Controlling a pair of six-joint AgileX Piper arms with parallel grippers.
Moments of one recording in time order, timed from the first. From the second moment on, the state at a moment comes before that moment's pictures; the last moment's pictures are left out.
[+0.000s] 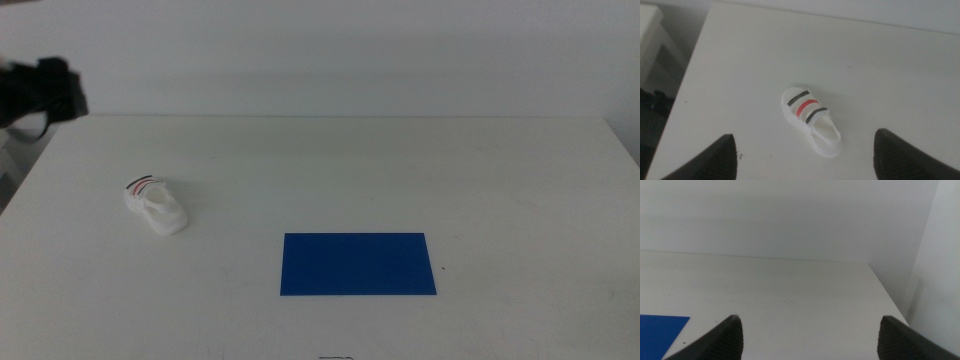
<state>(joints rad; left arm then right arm) 0.01 1.24 -1.10 -0.01 0.66 -0.13 -0.02 -0.01 0.03 0.00 0.14 -0.07</state>
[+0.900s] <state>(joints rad) -0.10 2.03 -1.70 0.12 1.07 -0.74 -0.02 -0.01 0.03 0.00 0.14 -0.07</state>
